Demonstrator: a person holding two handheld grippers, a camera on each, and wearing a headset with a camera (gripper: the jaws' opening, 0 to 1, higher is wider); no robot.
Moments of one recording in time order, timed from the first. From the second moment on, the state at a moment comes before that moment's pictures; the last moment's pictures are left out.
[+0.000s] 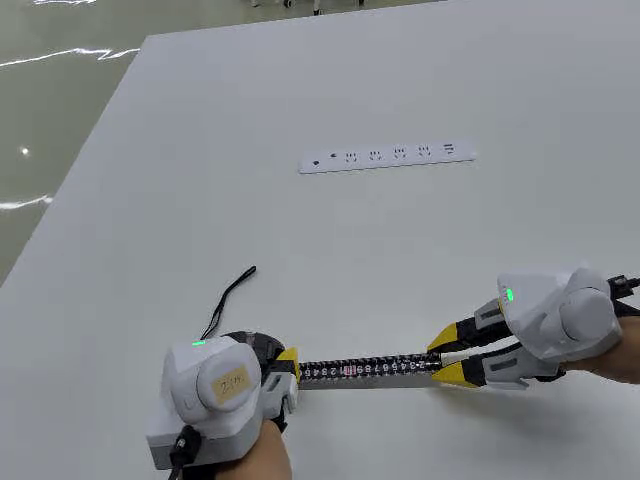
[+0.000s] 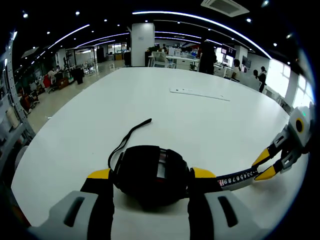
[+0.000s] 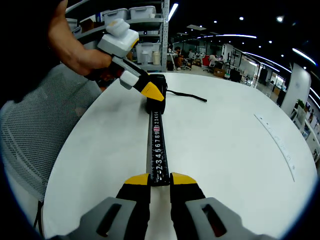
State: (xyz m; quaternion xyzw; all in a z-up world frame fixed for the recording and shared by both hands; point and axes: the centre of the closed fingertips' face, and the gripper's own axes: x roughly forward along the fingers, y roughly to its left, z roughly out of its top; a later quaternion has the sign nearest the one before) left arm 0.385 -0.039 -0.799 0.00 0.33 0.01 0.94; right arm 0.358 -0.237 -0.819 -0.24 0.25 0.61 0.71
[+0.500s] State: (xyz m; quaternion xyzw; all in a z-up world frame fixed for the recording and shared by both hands) left arm 0.384 -0.040 -0.799 -0.01 0.33 0.01 0.95; right arm 0.358 -0.233 -0.819 -0.24 0.25 0.61 0.71
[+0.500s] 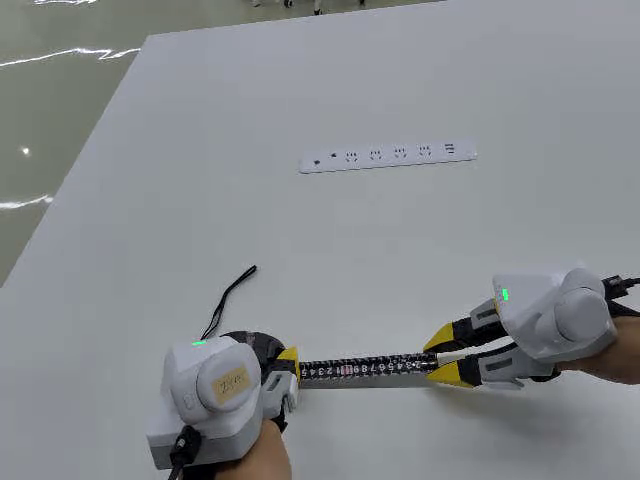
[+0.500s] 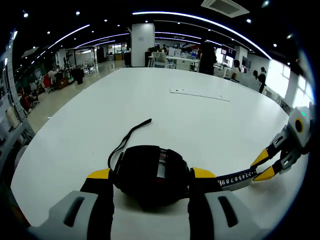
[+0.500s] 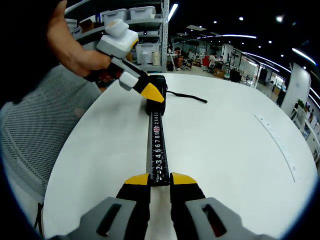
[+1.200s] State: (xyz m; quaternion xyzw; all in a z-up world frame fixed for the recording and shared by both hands) left arm 0.385 -0.038 -0.798 -0.01 0.33 0.00 0.95; right arm 0.358 -0.225 -0.821 -0.24 0.25 0.61 0.71
